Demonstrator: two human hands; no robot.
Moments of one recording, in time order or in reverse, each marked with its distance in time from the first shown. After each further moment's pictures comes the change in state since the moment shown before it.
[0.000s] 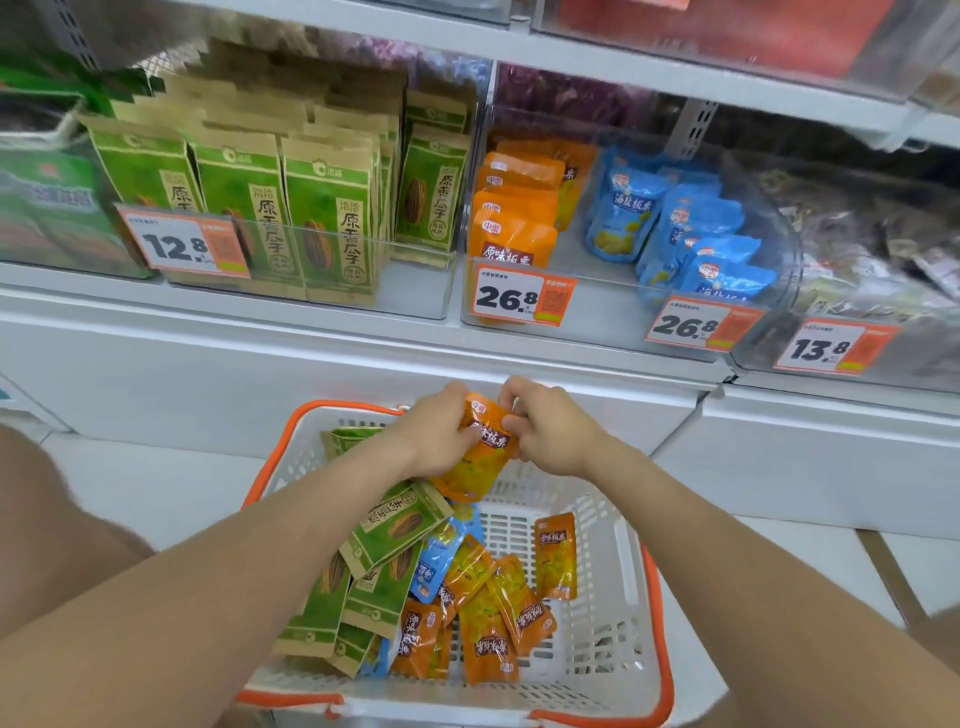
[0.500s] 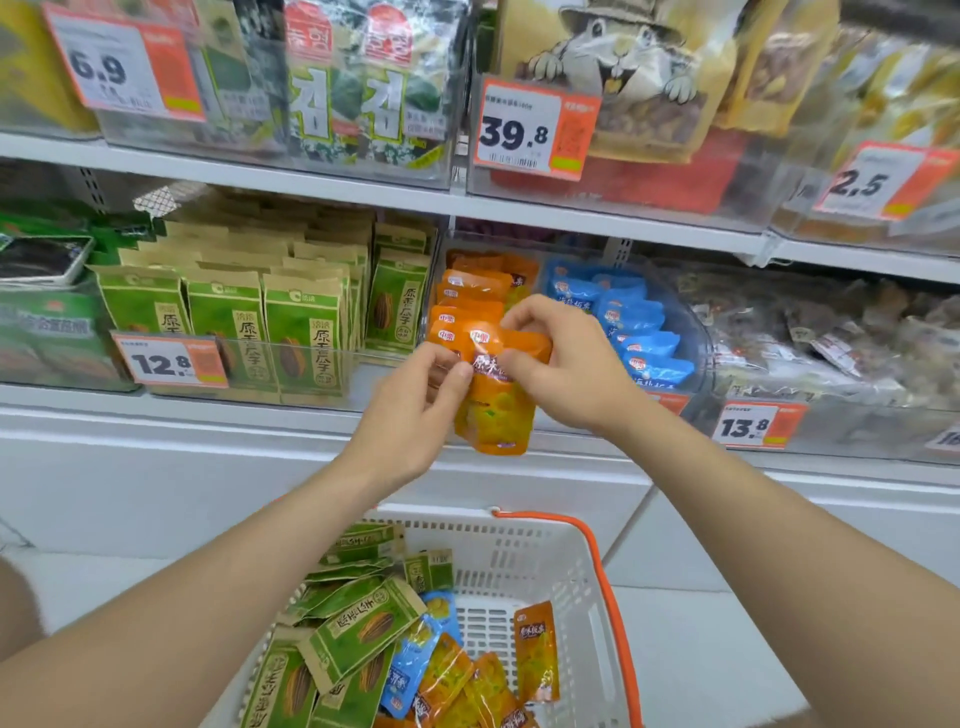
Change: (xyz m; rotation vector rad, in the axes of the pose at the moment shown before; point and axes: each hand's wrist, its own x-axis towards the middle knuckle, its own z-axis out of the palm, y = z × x) left_hand -0.019 0.088 -0.083 -0.414 0.514 0.374; right_hand -0.024 -0.088 -0.162 0.096 0.510 -0.220
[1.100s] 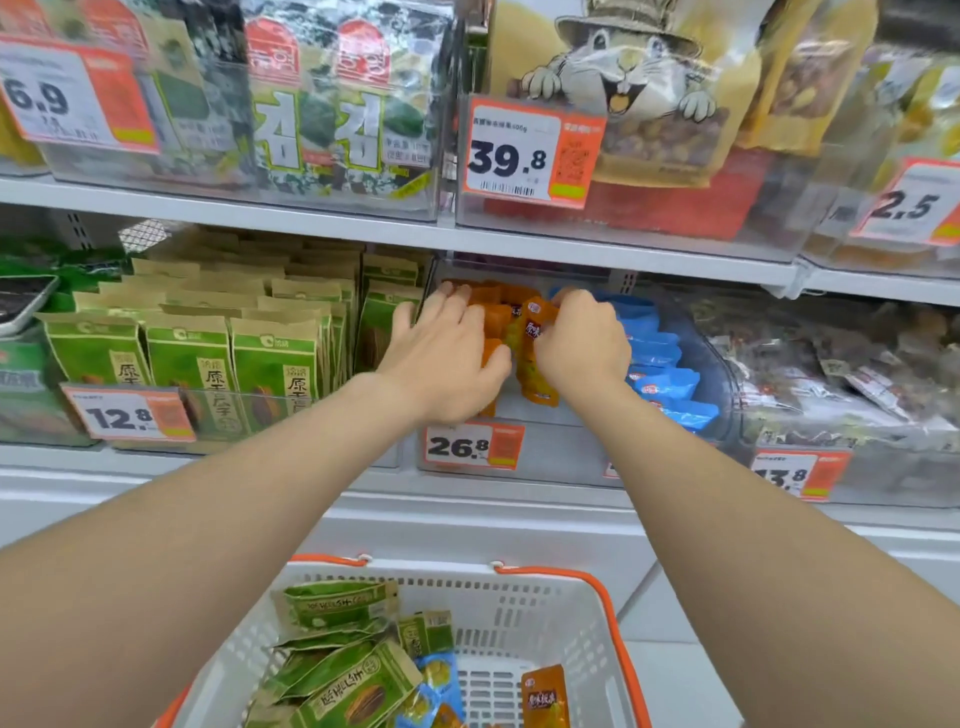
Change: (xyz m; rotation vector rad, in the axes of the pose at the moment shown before) left_hand 0.120 0.026 0.009 0.904 -0.176 0.102; right_hand 0.094 0.041 0.012 -0.431 0.266 0.443
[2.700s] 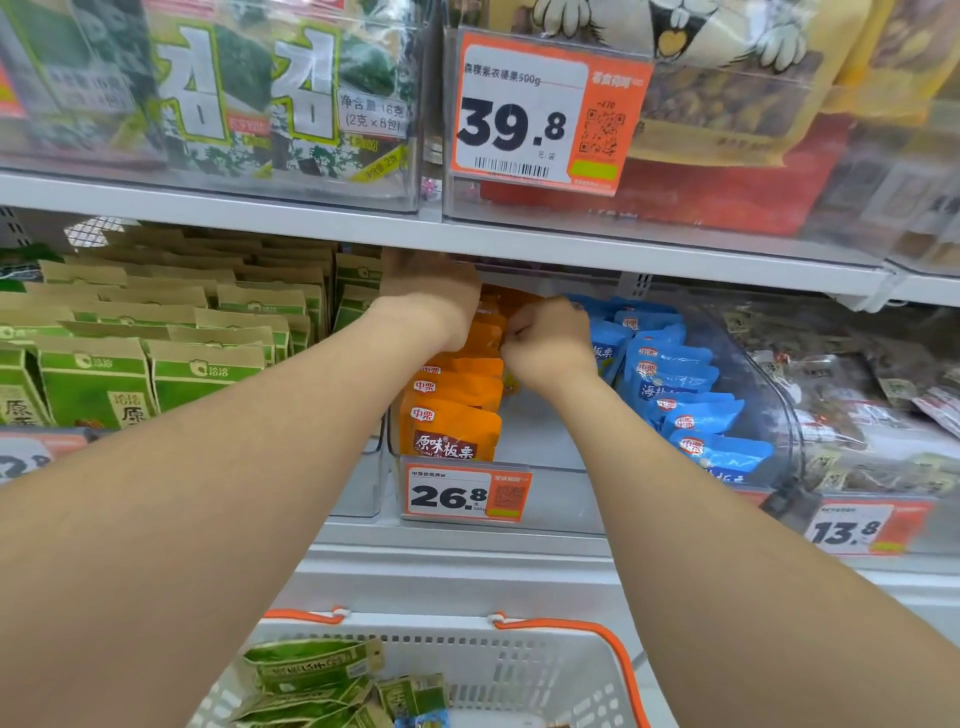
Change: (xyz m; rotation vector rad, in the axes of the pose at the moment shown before) left_hand 0.117 -0.022 0.010 0.341 -0.112 -0.075; right_hand 0.066 -0.006 0.065 0.108 -0.205 -0.151
